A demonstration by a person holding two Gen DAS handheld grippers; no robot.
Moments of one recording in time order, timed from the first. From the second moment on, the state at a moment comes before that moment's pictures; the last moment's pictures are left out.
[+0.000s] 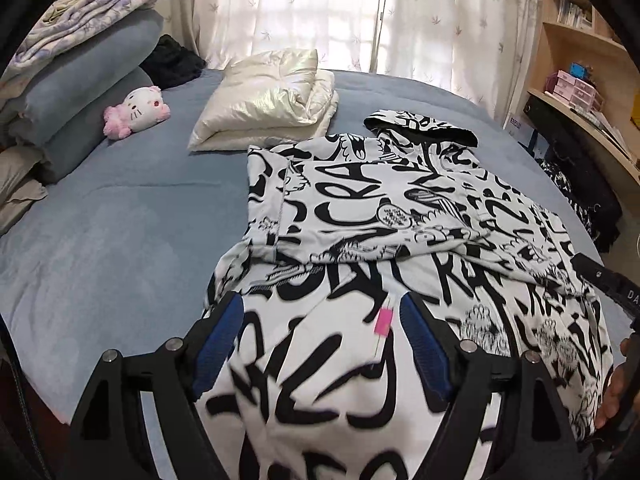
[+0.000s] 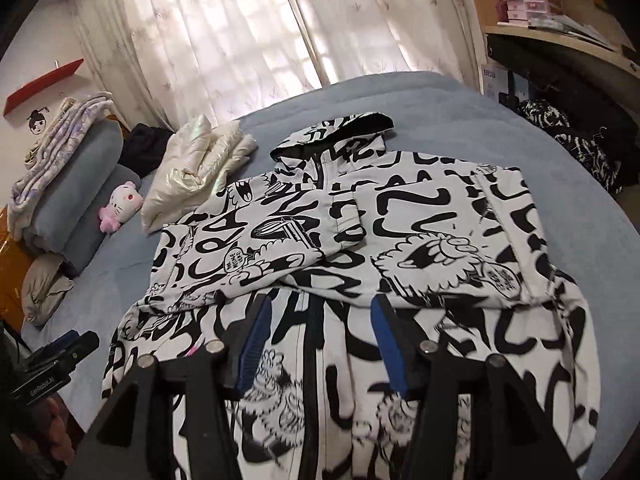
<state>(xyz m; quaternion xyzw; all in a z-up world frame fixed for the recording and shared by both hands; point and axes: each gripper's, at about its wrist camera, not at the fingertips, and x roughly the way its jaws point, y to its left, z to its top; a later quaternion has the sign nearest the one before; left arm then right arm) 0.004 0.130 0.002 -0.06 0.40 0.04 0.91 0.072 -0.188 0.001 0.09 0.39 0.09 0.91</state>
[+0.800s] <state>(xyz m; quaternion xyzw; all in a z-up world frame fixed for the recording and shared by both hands) -0.080 0.199 -0.079 -0.17 0.51 0.02 0.84 -0.062 -0.317 -0.033 0.09 0.46 0.00 0.89</state>
